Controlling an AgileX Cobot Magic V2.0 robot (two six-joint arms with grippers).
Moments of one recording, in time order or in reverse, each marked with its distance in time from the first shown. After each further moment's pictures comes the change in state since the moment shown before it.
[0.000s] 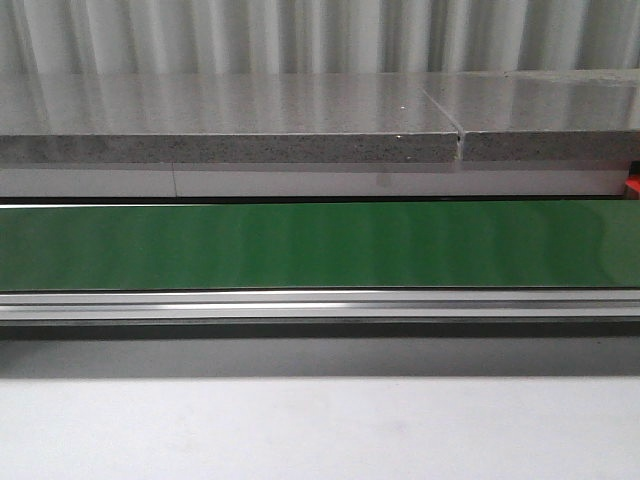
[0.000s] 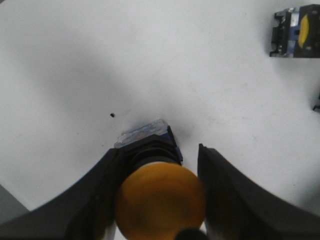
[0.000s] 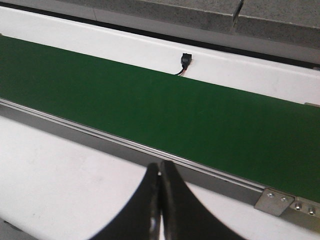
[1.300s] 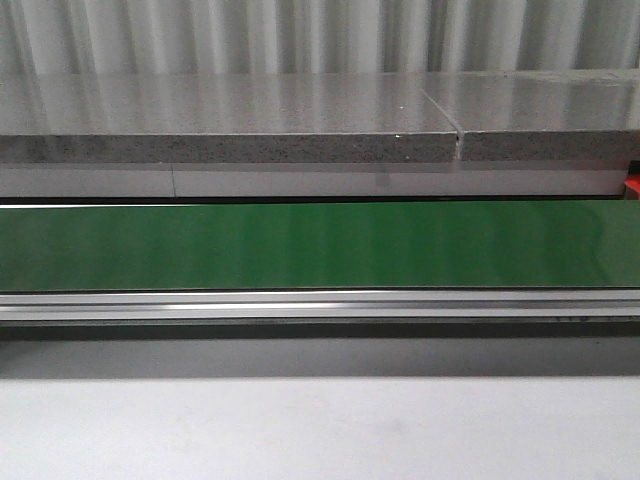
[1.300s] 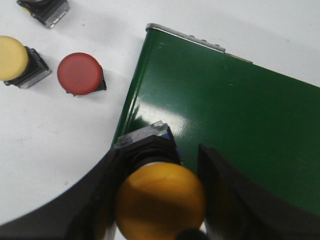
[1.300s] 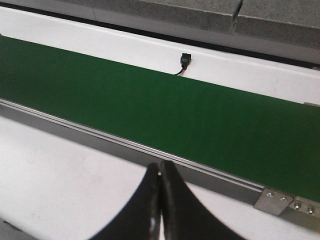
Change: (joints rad) left arm -0.471 -0.221 -0.231 0.016 0.251 0.059; right arm 0.000 0.000 0.000 0.000 0.000 0.000
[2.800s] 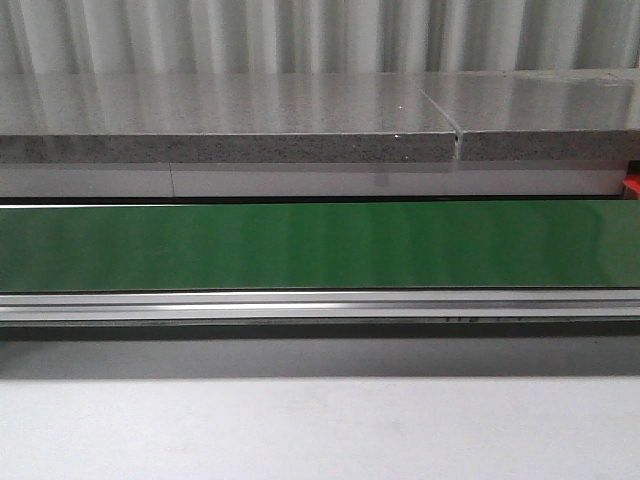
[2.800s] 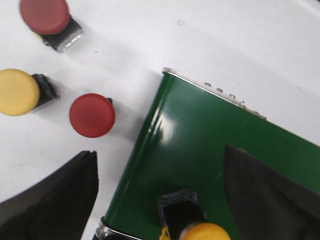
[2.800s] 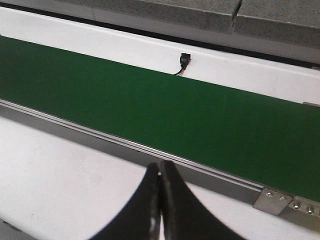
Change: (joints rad) left arm 0.067 0.156 -0.178 0.002 0.014 -0.109; right arm 0.000 0.000 0.000 0.000 0.000 0.000
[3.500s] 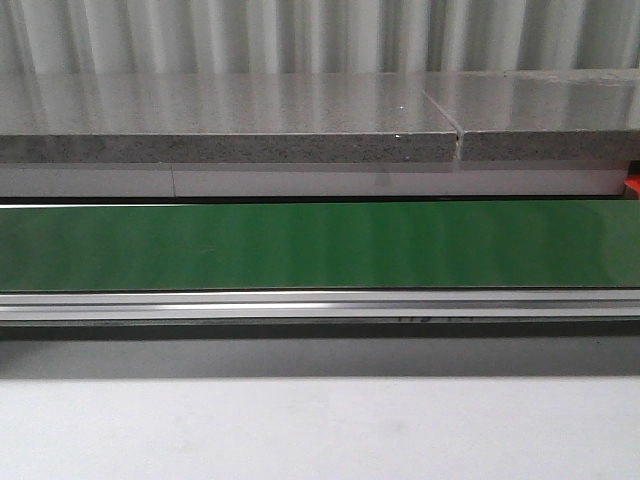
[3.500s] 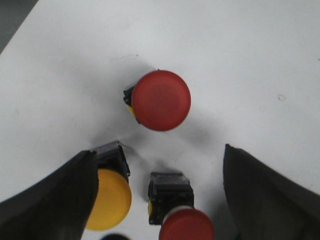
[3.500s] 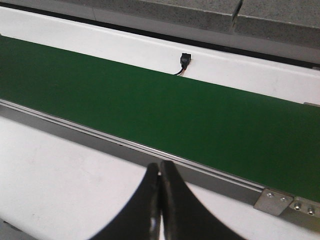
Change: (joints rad) left arm 0.139 0.383 -0.301 0.016 0.023 0.000; right arm 0.000 0.000 0.000 0.000 0.000 0.000
